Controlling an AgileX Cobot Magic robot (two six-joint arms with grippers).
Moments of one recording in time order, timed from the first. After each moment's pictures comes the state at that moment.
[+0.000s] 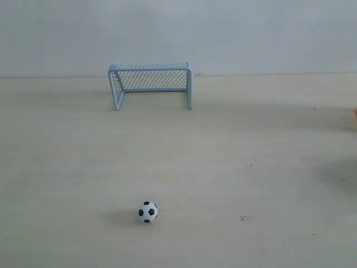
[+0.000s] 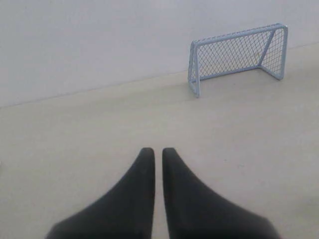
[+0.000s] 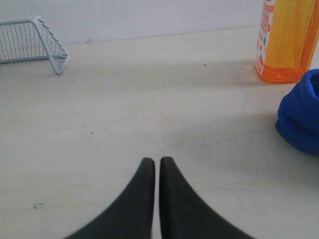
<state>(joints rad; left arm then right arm) -0.03 0.01 0.00 -0.24 0.26 0.37 0.09 0.00 0.00 0.03 0.38 0.09</state>
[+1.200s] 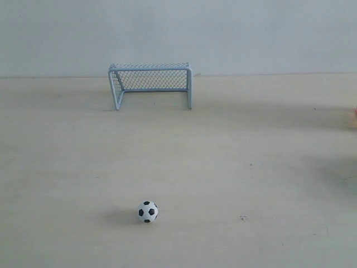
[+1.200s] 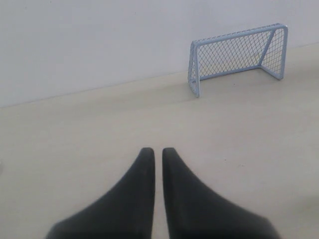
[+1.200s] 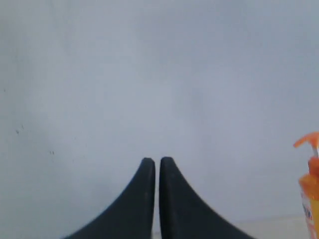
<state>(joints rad) -0.03 0.01 0.00 -0.24 0.26 0.37 0.09 0.00 -0.53 0.17 0.33 0.12</state>
